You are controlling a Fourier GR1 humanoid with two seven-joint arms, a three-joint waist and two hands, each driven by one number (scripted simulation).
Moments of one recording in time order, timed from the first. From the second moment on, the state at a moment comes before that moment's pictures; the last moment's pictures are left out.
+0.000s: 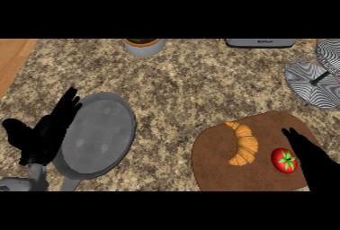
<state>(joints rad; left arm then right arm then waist) -0.06 0.39 -0.11 -1.57 0.29 0.11 0.16 0.15 -0.67 0.38 -2.14 0.58 0.14 0.89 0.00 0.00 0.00</state>
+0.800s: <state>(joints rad) -0.06 0.34 -0.04 -1.57 0.24 0.03 0.19 0.18 -0.53 0.33 -1.82 0.83 0.01 0.66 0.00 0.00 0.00</state>
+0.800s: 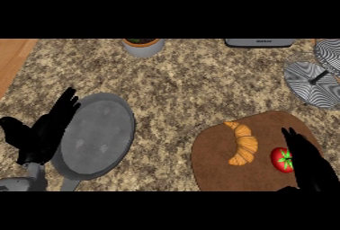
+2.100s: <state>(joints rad) -0.05 0.28 0.03 -1.57 0.18 -0.01 0.20 0.17 -0.70 0.03 -1.50 0.82 0.00 0.23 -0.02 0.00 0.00</state>
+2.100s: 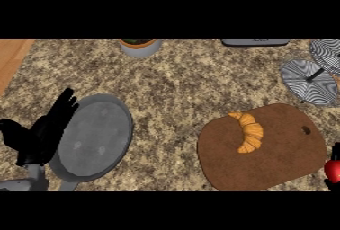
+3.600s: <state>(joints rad) -0.09 0.25 0.00 -1.57 0.14 -0.01 0.22 -0.42 -1.15 -0.47 -0.64 0.25 0.28 -0.65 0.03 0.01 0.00</state>
